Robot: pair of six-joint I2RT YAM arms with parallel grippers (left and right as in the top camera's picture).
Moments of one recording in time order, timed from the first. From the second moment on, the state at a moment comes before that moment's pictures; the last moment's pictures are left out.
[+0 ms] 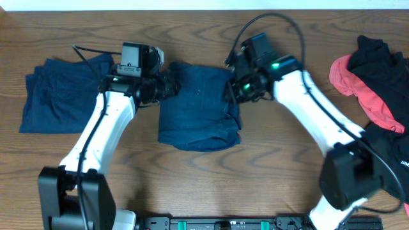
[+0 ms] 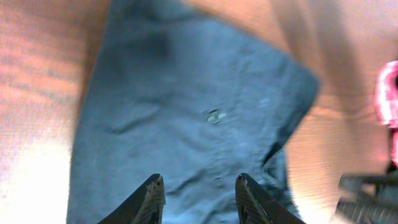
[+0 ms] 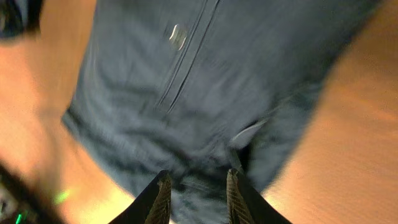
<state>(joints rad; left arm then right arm) -0.15 1.62 1.19 -0.63 0.36 -0.43 0.45 1.88 1.49 -0.87 -0.41 0.15</state>
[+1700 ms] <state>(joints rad) -0.24 1.79 1.14 -0.24 0.06 -0.31 0.45 2.08 1.82 -1.14 -0.05 0.22</state>
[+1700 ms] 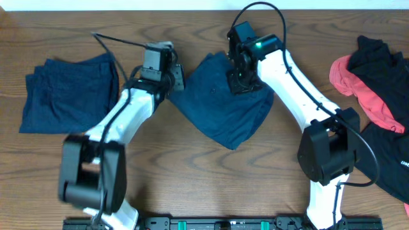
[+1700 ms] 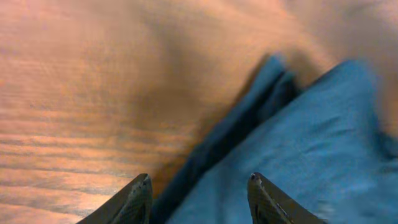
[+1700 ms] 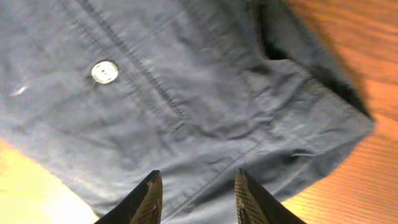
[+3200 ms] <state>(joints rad) -0.20 1.76 1.14 -0.68 0.34 -0.32 0.46 2.07 1.44 -0.89 -0.03 0.22</state>
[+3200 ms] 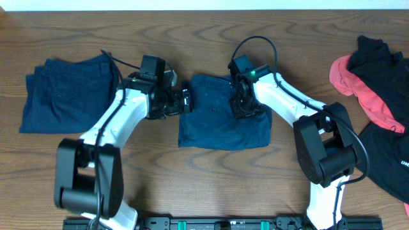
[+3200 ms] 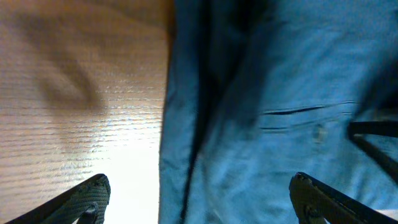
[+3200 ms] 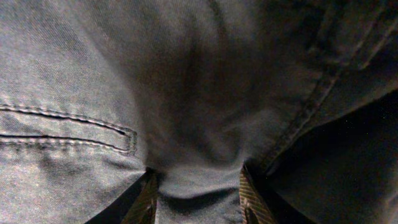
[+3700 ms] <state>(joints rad) -0.23 1.90 1.14 -0.62 0.53 -0.21 0.46 2.07 1.44 -0.89 -0.03 0.22</state>
